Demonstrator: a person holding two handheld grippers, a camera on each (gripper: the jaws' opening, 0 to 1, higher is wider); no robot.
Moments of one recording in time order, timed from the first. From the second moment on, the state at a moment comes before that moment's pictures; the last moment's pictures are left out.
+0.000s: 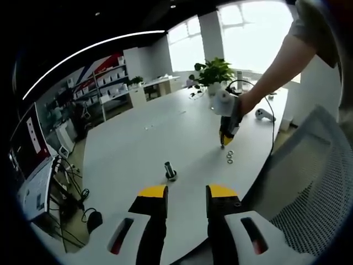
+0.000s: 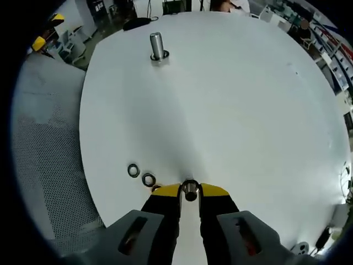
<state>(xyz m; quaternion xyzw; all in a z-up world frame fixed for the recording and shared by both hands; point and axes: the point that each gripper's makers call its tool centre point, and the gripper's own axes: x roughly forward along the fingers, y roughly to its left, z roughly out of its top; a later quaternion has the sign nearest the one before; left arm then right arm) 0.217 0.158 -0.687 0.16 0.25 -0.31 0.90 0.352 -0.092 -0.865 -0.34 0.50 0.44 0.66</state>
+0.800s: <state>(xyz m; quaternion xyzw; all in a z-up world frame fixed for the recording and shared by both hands) 0.219 0.160 -0.690 0.16 0.25 -0.31 0.90 0.355 -0.097 -0.869 -0.33 0.50 0.43 0.67</state>
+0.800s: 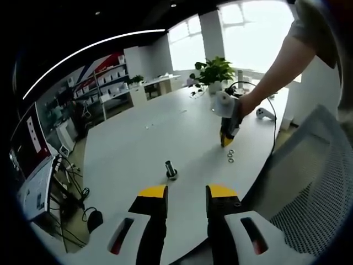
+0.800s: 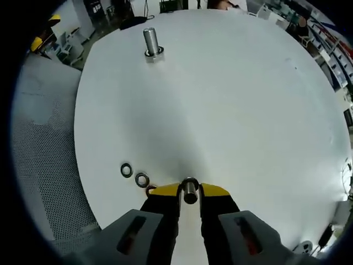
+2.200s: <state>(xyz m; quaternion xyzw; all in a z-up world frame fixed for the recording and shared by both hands) 0.216 0.157 -0.684 0.15 0.24 -0.31 0.91 0.313 -0.100 -0.870 -0.32 0.49 0.46 0.66</state>
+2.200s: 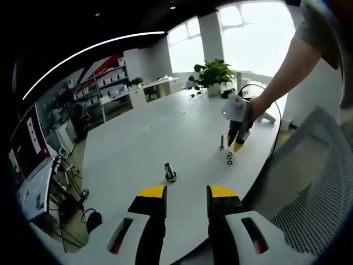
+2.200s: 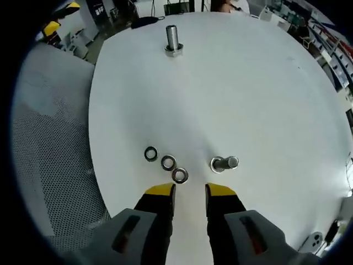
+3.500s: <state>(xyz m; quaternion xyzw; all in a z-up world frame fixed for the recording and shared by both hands) 0.217 0.158 -0.688 0.16 0.25 -0.31 0.90 0.309 -0.095 -0.875 -0.35 0.44 0.51 0.65</state>
